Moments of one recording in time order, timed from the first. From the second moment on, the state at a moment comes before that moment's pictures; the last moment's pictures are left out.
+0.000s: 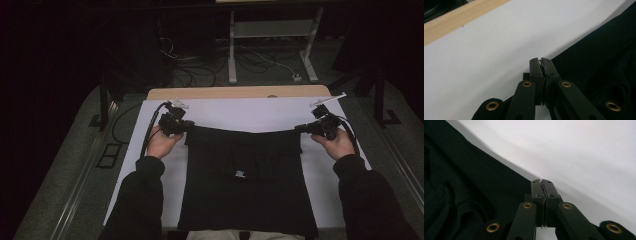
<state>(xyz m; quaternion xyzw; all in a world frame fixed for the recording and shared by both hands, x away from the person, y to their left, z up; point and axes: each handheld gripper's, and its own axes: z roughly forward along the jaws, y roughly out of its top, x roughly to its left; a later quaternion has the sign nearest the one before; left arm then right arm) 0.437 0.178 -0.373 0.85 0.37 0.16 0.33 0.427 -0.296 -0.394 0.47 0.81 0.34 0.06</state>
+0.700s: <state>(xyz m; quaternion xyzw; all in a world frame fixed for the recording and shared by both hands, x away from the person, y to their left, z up) 0.462 0.172 -0.341 0.85 0.37 0.18 0.32 0.456 -0.295 -0.362 0.46 0.80 0.36 0.10</state>
